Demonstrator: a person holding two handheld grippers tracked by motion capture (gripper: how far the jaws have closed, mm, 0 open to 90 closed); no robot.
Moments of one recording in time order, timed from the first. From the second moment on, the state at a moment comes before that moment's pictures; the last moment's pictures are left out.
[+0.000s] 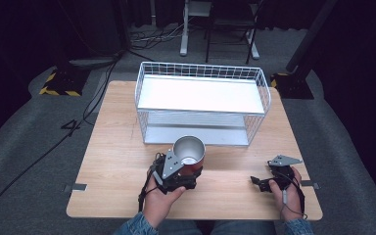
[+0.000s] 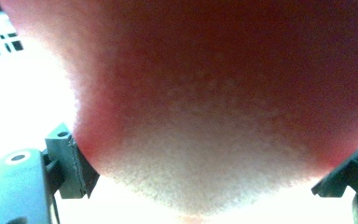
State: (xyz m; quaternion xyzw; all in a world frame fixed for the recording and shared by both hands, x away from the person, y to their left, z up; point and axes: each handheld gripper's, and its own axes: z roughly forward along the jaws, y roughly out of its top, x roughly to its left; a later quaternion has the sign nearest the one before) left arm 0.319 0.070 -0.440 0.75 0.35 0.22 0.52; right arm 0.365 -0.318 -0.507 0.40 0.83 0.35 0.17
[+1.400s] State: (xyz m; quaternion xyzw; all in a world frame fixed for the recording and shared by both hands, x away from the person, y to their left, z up) left arm 0.428 0.033 -0.474 0.74 0.39 0.24 0.50; right arm 0.366 -0.318 -0.507 0.40 0.83 0.35 0.17
